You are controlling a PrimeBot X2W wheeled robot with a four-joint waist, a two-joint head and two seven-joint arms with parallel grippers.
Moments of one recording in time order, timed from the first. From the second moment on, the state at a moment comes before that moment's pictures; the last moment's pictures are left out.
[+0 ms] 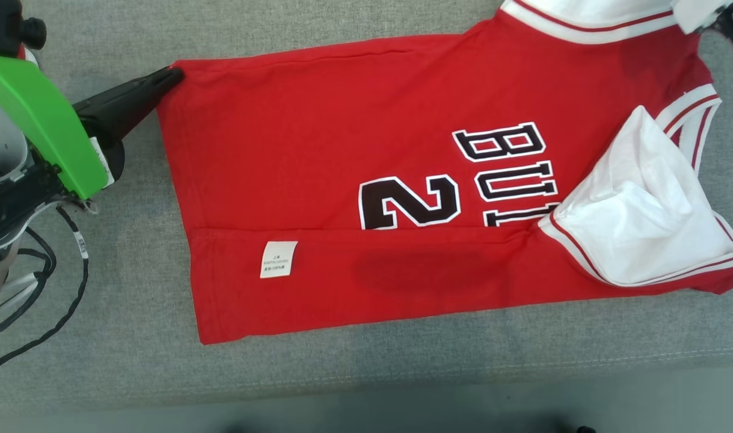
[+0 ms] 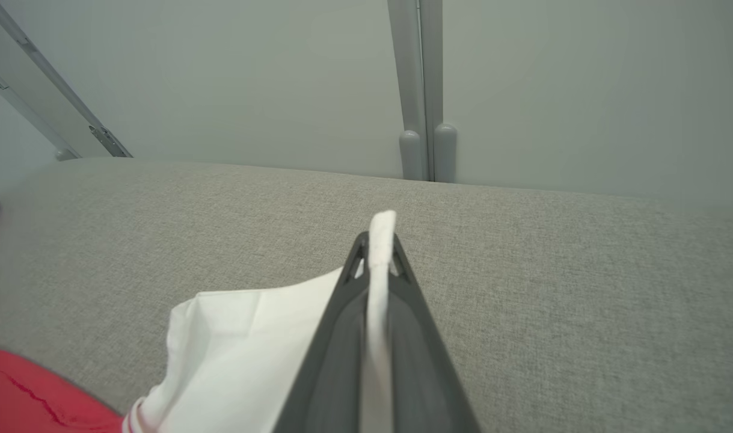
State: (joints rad) left arm -0.81 0.58 -0.55 0.11 -1.34 -0.11 0.53; right arm -1.13 -0.56 0.78 0.55 0.92 0.11 -0.06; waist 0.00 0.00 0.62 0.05
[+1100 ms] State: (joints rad) left arm -0.51 0.59 -0.52 0.03 -1.34 -0.12 0.32; right arm -0.70 -0.70 0.76 0.26 1.00 0.12 -0.23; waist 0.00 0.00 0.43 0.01
